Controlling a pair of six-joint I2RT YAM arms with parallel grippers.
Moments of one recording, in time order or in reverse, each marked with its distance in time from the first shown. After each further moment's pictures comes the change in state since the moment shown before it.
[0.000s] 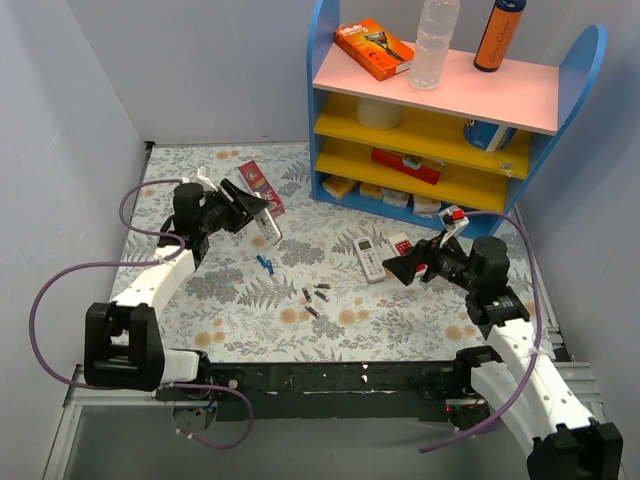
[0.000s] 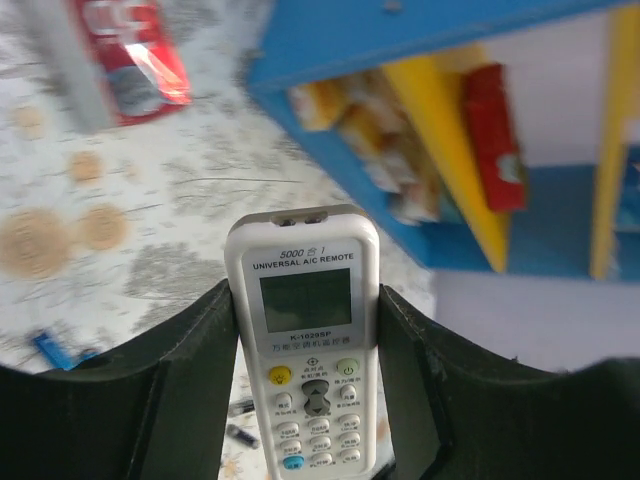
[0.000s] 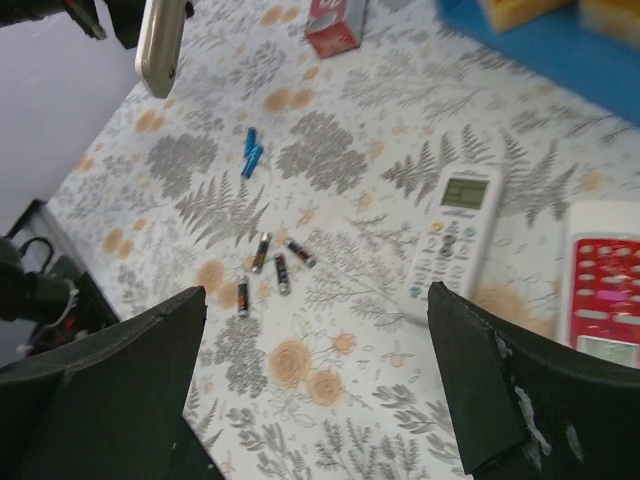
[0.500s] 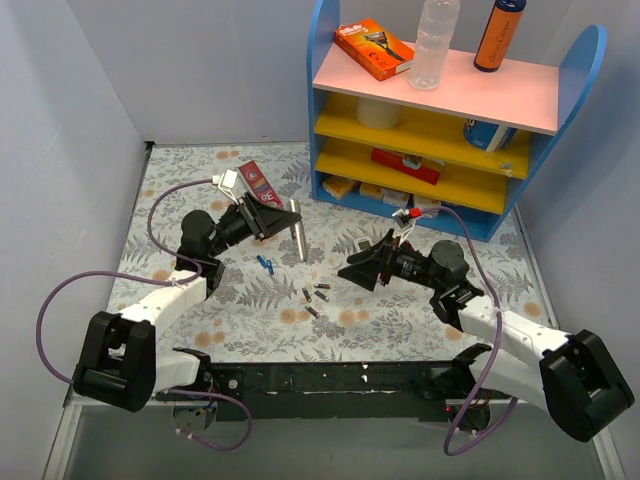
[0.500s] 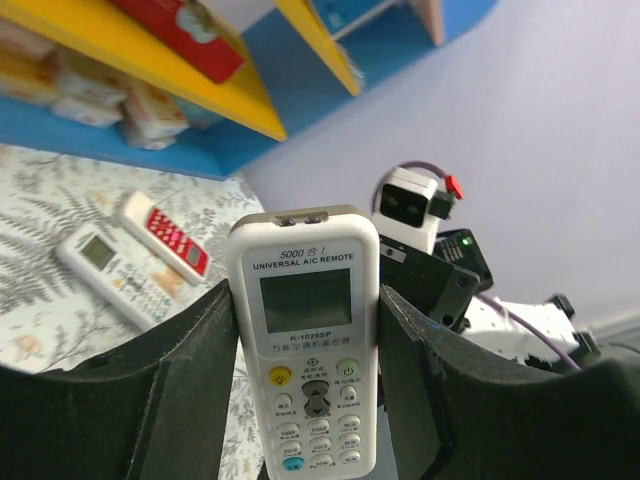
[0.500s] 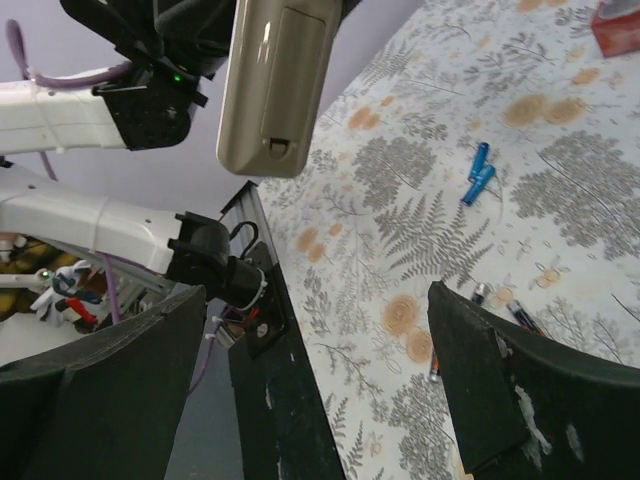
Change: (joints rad) left arm -0.155 -0.112 -0.268 0.782 0.348 -0.217; right arm 0.361 0.366 -0.123 0.753 -0.040 0.456
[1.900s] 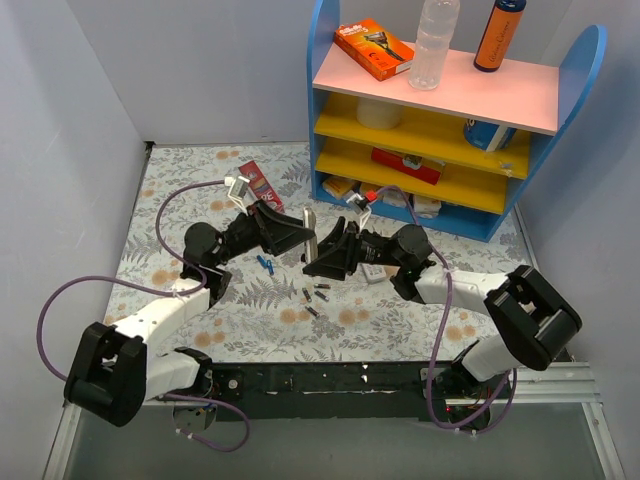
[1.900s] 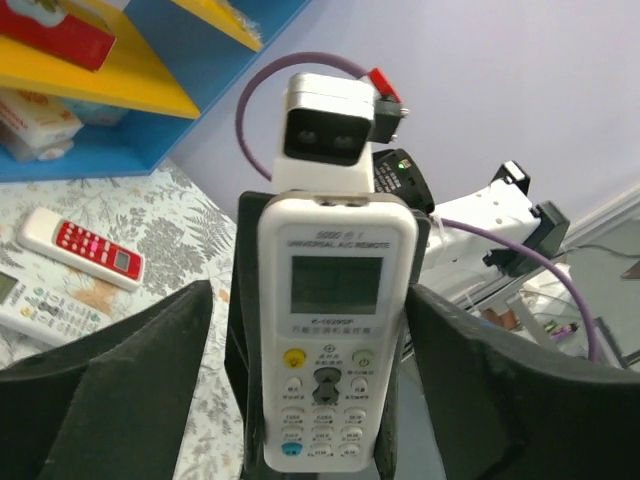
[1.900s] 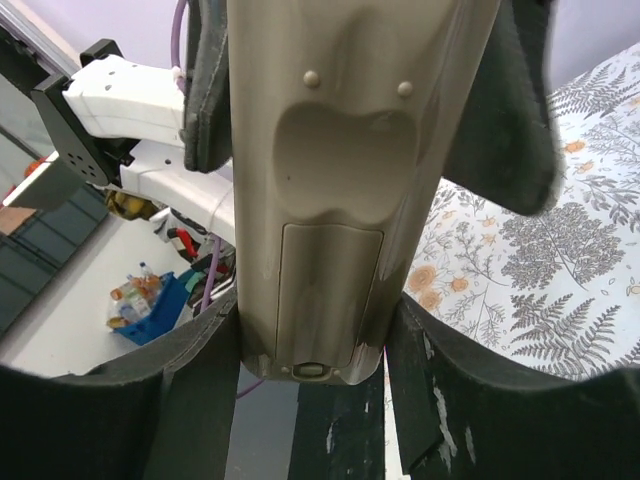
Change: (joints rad) left arm -0.153 -0.062 -0.023 0.187 0.032 -0.004; right arm 0.185 0.468 0.270 0.523 -0.166 0.200
